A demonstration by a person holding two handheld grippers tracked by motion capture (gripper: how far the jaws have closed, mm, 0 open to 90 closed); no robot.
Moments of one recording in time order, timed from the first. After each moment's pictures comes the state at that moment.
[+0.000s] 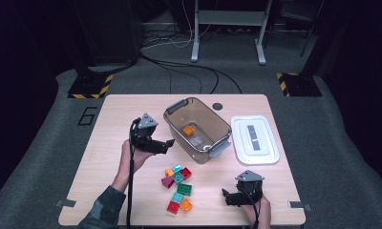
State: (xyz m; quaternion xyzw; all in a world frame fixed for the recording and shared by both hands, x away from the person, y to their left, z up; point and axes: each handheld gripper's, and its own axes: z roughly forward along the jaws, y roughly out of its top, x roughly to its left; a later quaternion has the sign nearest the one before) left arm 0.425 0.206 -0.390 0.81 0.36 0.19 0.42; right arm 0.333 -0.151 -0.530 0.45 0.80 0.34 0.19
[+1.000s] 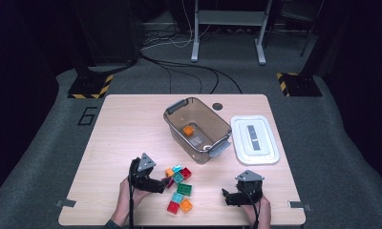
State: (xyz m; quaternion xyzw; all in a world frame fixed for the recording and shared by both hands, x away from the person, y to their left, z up) left arm 0.359 0.215 -0.491 0.83 0.38 0.17 0.38; right arm 0.333 -0.151 -0.530 0.45 0.80 0.34 0.19
